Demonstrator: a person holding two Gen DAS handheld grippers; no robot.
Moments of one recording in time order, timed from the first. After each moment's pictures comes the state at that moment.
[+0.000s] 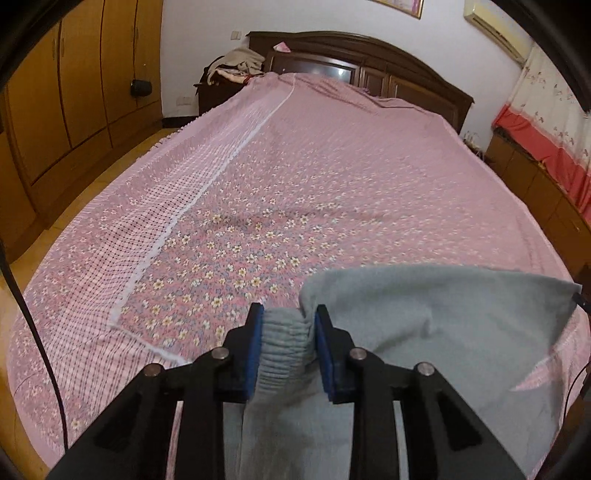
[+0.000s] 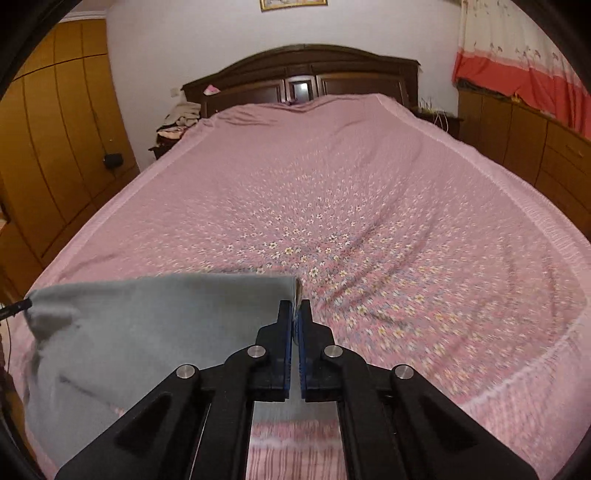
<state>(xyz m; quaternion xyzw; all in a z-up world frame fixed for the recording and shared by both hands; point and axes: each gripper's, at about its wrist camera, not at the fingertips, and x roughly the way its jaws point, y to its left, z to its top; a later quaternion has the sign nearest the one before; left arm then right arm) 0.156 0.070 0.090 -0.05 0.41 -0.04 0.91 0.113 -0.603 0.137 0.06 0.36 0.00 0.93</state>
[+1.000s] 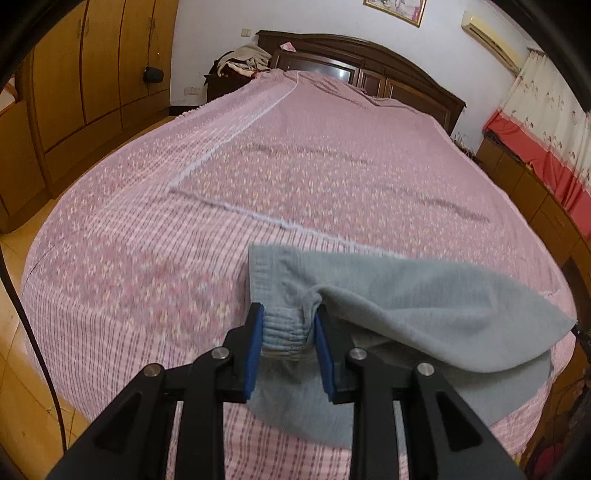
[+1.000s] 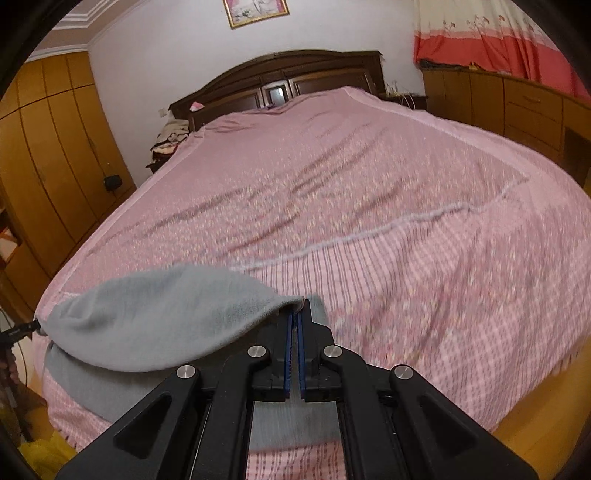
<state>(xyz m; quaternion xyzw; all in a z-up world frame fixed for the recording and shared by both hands) -0.014 0.092 0.068 -0.07 0.42 -0.04 0.90 -0.083 -0.621 0.092 0.13 0.35 -0.02 0.93</state>
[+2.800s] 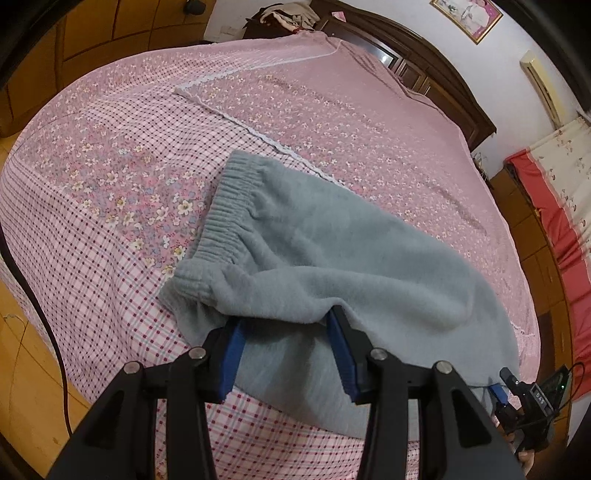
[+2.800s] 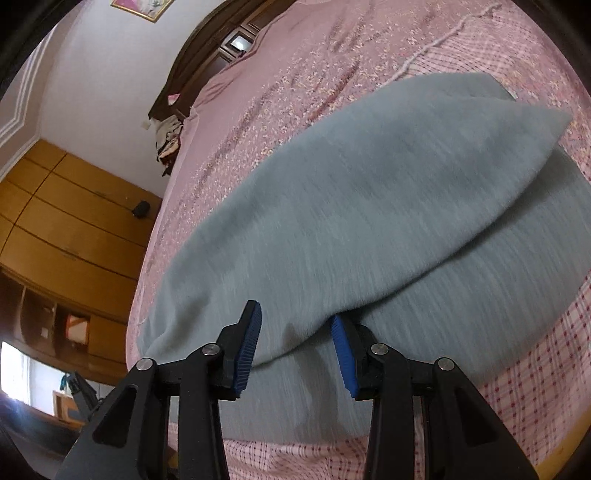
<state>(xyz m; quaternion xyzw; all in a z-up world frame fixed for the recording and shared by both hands) -0.026 0.070 0.041 -0.21 0.49 -0.02 0.84 -0.052 -0.515 0.019 0.39 0.43 0.04 0.81</state>
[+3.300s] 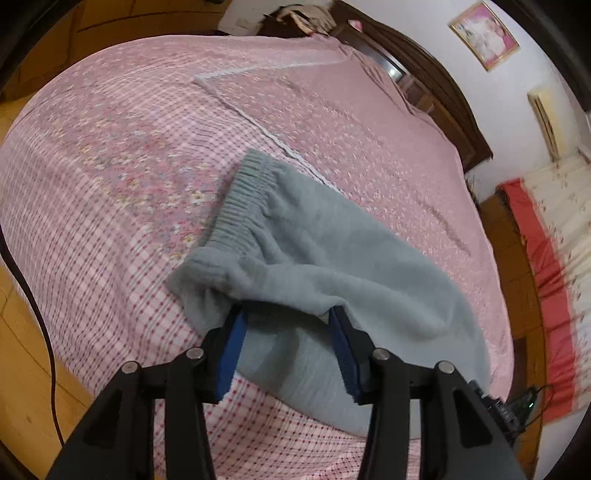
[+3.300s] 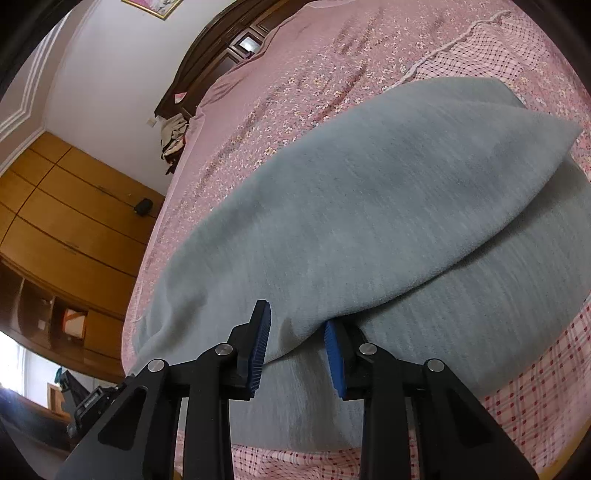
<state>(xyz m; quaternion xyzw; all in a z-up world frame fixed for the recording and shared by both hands) -0.031 0.105 0.042 -0.29 0.48 -0.02 0.83 -0.044 -0.515 0.017 0.38 0.43 0.05 0.82</state>
